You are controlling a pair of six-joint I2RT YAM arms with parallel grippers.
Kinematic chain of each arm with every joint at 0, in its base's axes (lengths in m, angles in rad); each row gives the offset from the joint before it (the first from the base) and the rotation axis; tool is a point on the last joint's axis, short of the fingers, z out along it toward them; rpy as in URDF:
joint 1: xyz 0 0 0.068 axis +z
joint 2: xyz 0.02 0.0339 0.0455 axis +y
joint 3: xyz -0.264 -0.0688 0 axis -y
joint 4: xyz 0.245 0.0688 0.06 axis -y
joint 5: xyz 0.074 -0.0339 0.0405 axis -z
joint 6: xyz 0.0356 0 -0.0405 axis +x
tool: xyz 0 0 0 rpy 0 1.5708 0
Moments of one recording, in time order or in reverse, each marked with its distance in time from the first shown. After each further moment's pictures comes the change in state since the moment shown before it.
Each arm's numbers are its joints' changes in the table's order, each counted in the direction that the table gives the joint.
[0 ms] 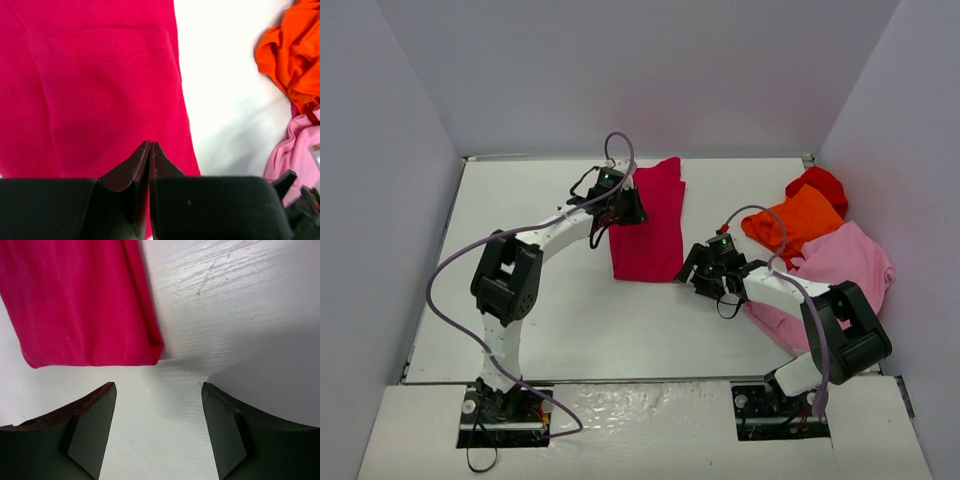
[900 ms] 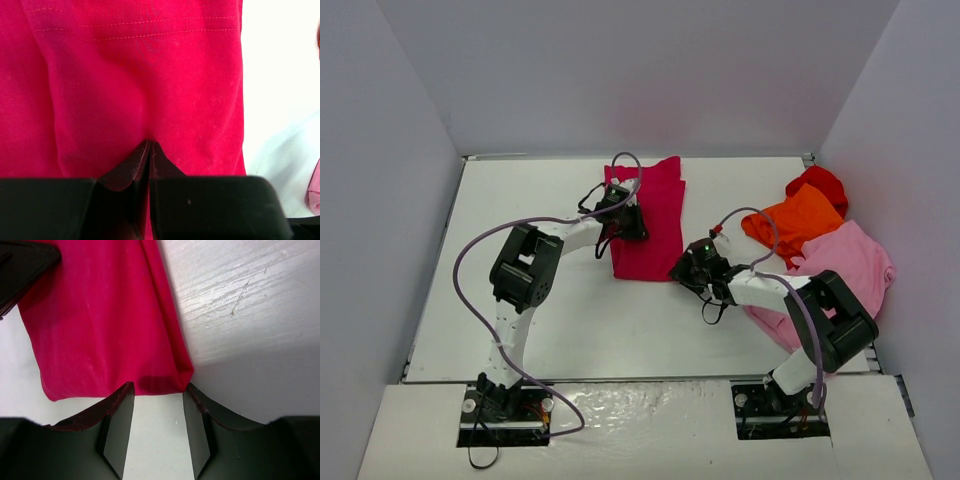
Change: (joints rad) left arm 0.000 0.158 -0.034 0.109 0.014 0.012; right arm 0.107 0.081 -0.006 0.172 0.189 0.161
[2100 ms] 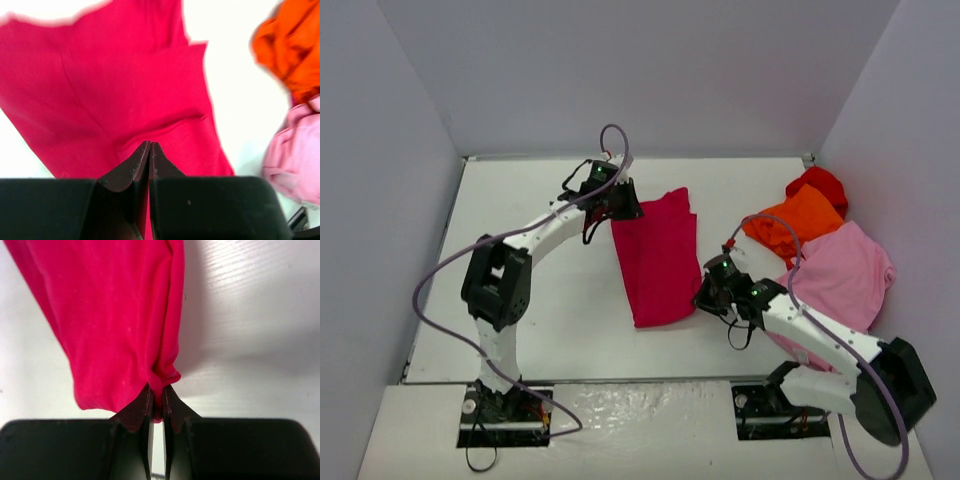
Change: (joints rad) left arm 0.016 -0.218 0.035 -0.186 0.002 0.038; right arm 0.097 -0.422 -0.036 -0.503 0.027 -0.067
